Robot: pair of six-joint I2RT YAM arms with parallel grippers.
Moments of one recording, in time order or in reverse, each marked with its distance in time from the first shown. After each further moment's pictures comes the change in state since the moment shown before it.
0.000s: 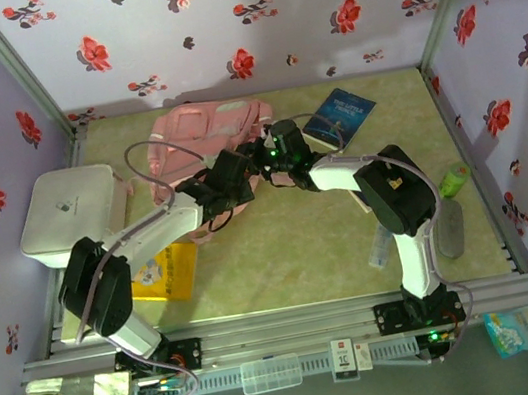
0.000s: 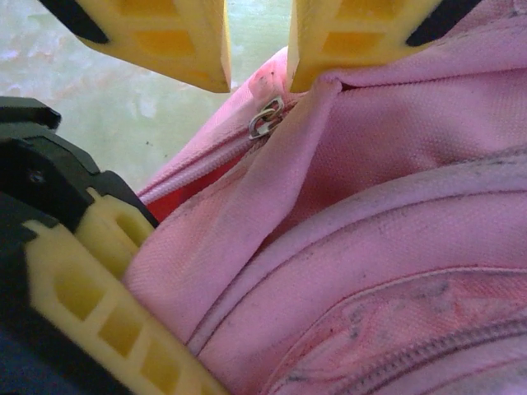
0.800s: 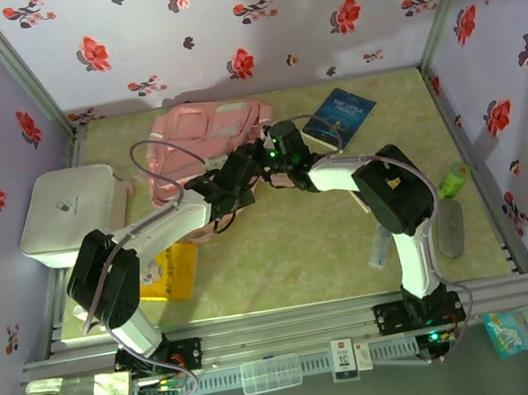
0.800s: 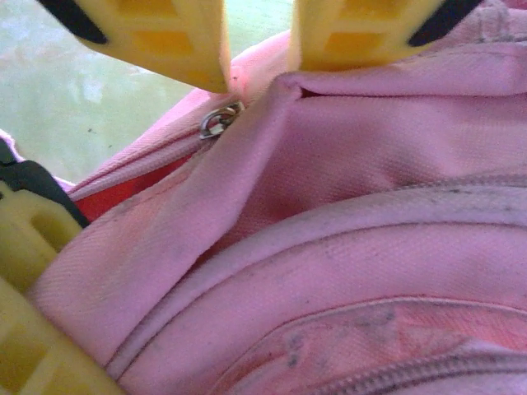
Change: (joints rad) left arm -0.029 0.046 0.026 -0.072 -0.102 -0.055; right arm 0.003 0.011 0.000 0.008 0.000 0.000
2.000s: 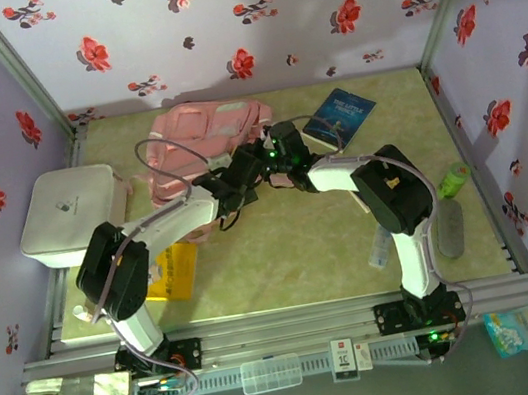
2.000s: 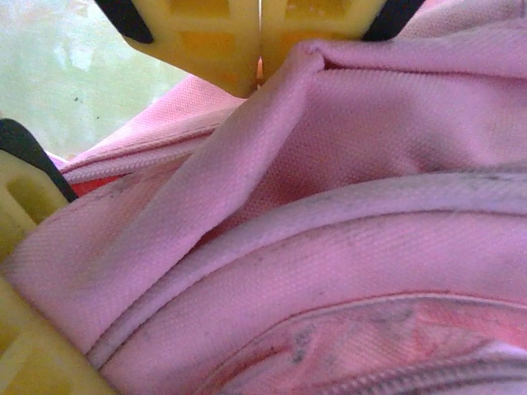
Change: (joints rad) left arm -0.007 0.057 0.043 -0.027 -0.064 -0.053; right arm 0.000 0.009 0.000 0.016 0.010 0.016
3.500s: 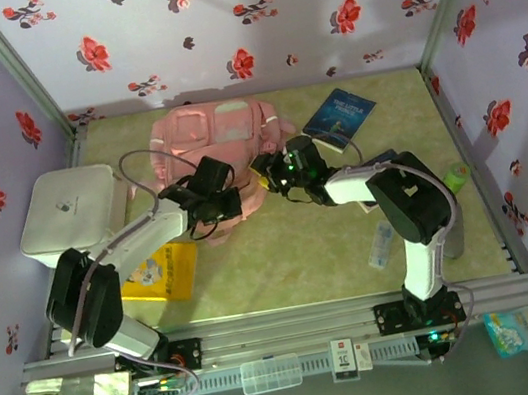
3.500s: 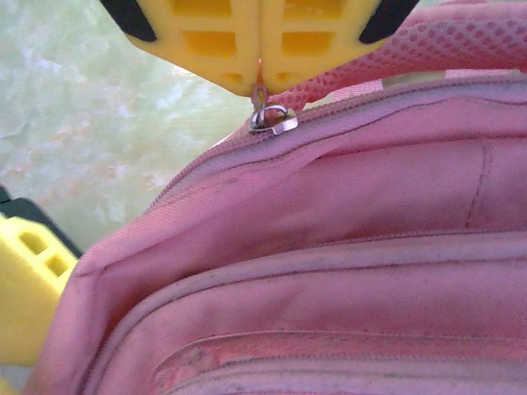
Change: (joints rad) left arm 0.115 -0.183 -0.167 0.043 0.424 0.280; right arm -0.018 -0.137 -0.244 -0.010 0.087 0.089
